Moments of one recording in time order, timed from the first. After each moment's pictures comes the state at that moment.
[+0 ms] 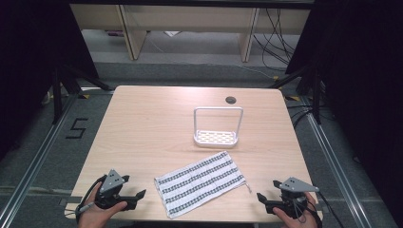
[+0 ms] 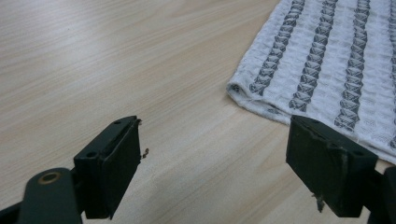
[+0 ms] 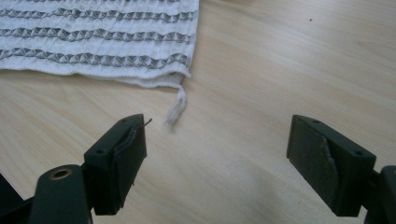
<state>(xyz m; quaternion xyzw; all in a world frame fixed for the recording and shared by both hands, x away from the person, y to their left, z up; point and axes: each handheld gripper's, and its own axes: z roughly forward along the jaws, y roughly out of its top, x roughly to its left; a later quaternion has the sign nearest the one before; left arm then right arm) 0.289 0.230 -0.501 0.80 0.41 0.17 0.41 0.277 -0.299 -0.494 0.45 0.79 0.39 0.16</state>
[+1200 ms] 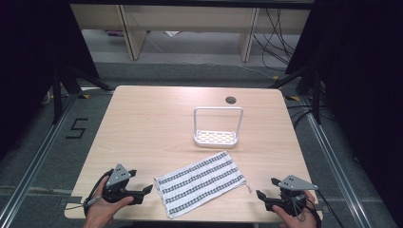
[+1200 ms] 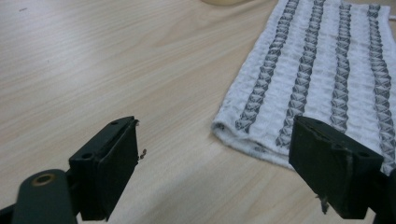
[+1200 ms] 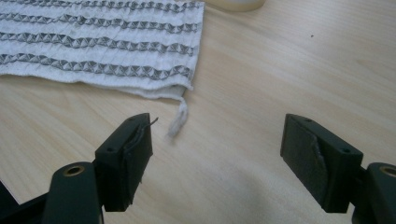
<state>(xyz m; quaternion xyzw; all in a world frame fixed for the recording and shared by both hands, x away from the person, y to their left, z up) 0.304 0.213 -0.493 0.79 0.40 0.17 0.43 0.281 -0.297 -0.489 0.43 0.80 0.39 0.17</state>
